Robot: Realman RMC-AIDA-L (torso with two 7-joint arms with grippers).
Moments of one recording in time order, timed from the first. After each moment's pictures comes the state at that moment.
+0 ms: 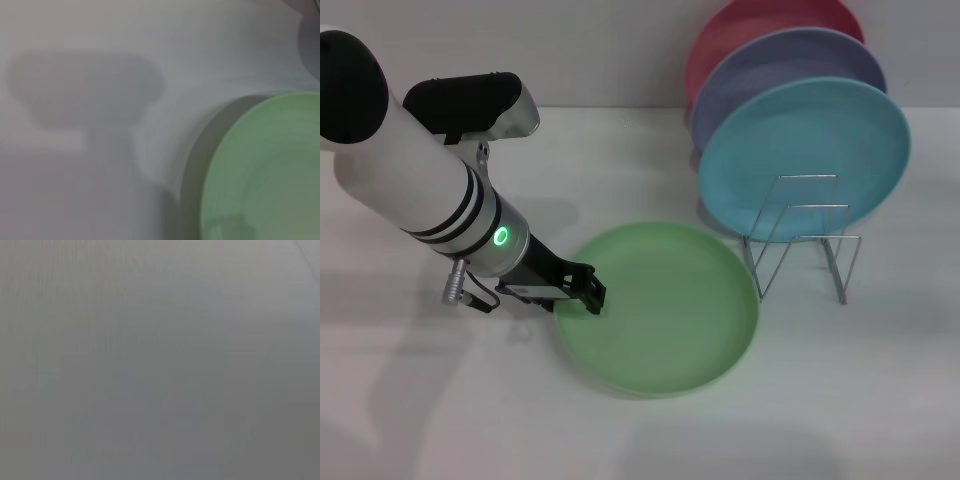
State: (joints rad) left arm -0.76 -2.08 1.59 1.03 -0.61 -1.25 -0.10; right arm 0.57 1.92 0.99 -0.02 -1.88 -1.47 0.29
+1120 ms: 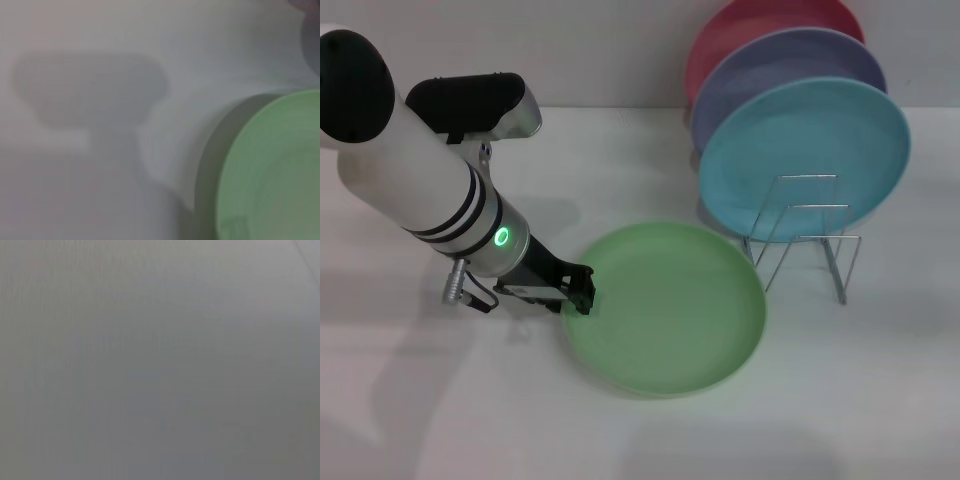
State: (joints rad) left arm -0.77 -2.07 1.59 1.02 -0.60 -1.25 -0.10; right arm 0.57 1.92 0.99 -0.02 -1.88 -1.47 0.29
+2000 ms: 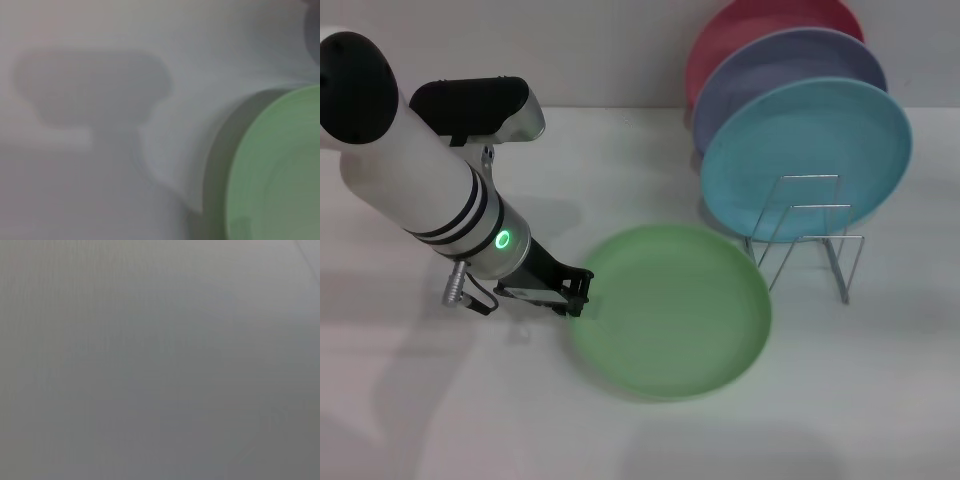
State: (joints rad) left arm -0.78 -2.07 1.60 1.01 -0.60 -1.25 -0.09; right arm 0.57 1.92 0.99 -0.02 -1.88 -1.47 0.29
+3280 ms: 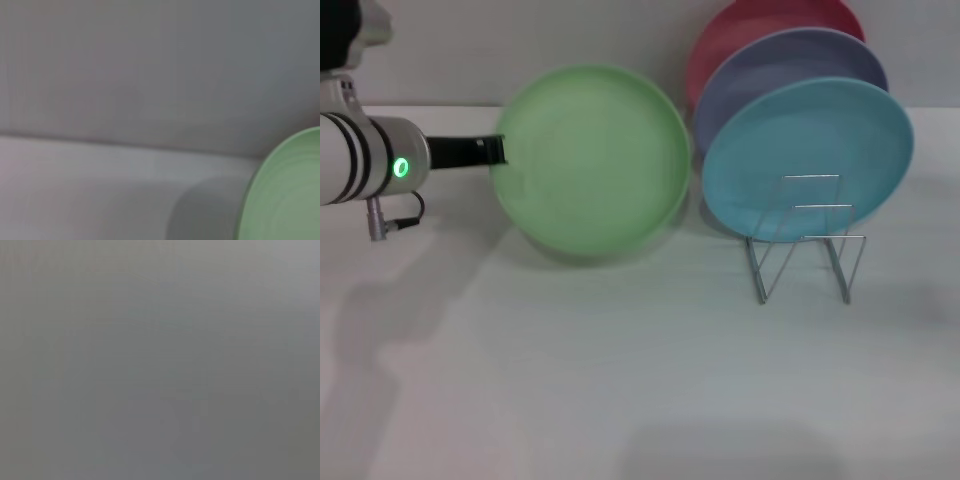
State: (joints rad) left arm -0.49 -2.07 1.51 1.26 -0.53 -0.79 -0.02; right arm 0.57 1.93 0.93 -0.02 -1.89 -1.43 0.29
